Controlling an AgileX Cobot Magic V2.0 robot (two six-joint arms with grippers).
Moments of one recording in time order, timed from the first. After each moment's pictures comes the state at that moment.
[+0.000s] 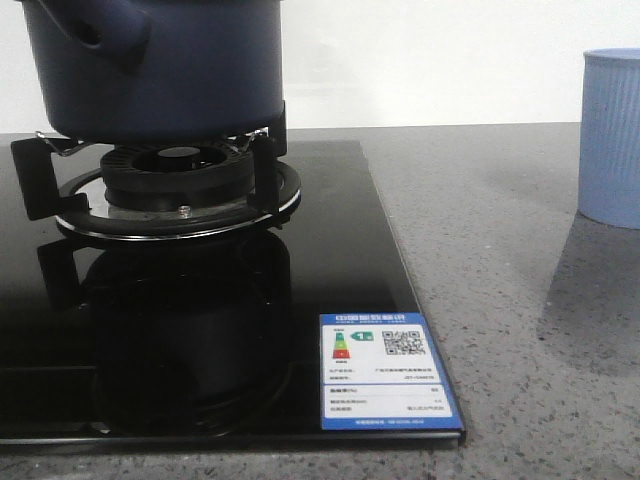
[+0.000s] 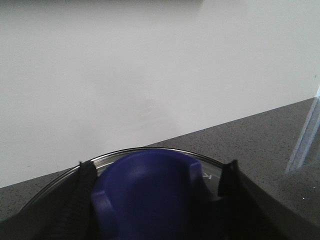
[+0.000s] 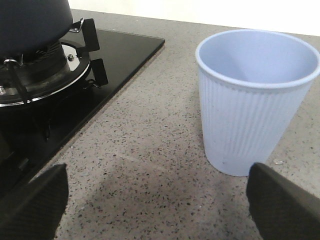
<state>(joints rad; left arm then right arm) -0.50 1.28 -0.99 -0.43 -0.05 0.38 -0.20 0.56 -0.28 -1.78 -0.60 1.67</state>
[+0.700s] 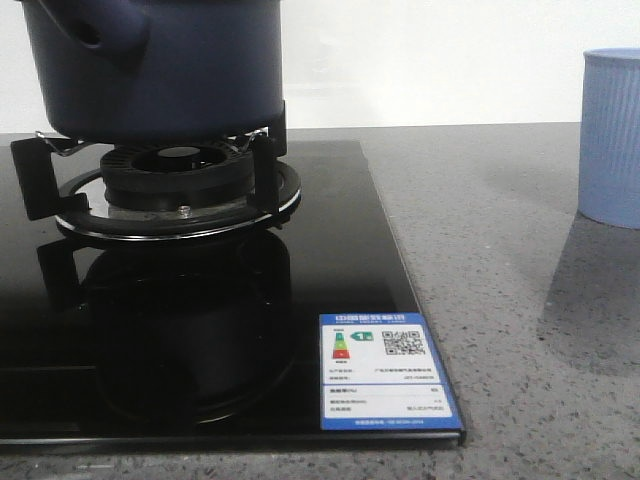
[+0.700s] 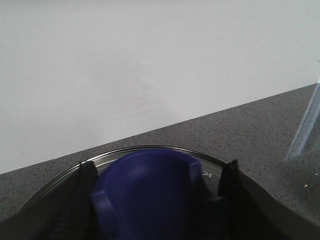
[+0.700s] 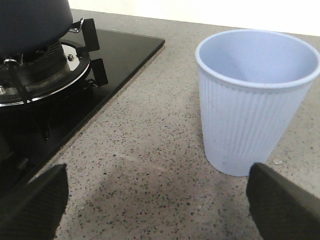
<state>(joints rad) -0.50 1.32 -0.99 -0.43 -0.05 0.38 -0.20 0.56 -0.28 -1.78 -0.60 1.67</state>
